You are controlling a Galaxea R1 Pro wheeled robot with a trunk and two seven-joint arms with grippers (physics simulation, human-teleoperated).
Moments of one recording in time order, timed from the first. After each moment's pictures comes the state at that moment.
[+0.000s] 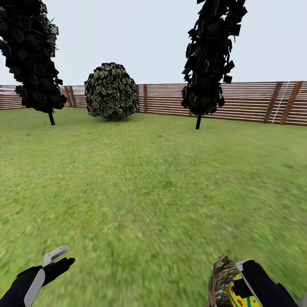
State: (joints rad) left arm -0.38 0.22 0.31 -0.76 0.31 0.52 -0.05; right arm -0.40 -0.23 0.07 -0.75 0.19 0.87 0.12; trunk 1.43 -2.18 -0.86
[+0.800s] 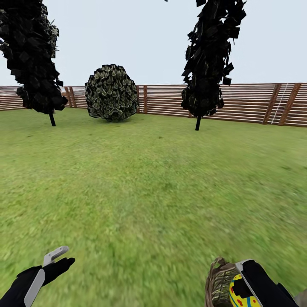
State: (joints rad) left arm -0.38 0.22 0.31 -0.76 0.31 0.52 -0.05; right arm -0.40 -0.23 0.07 -0.75 0.19 0.87 0.12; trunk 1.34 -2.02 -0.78
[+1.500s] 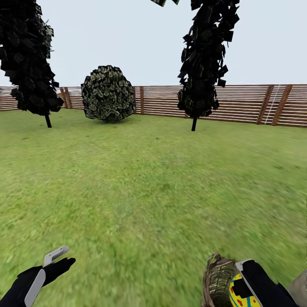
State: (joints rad) left arm -0.38 0.22 0.31 -0.75 0.31 0.52 -0.05; right arm -0.40 -0.23 0.07 -0.75 0.19 0.87 0.12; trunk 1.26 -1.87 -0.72
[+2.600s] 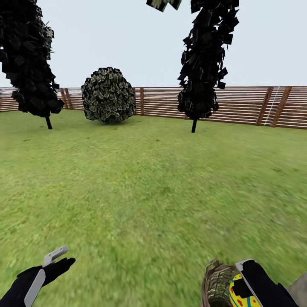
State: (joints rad) left arm -0.38 0.22 0.31 -0.75 0.31 0.52 -0.06; right arm -0.40 -0.23 0.07 -0.75 0.19 0.87 0.12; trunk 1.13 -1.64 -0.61
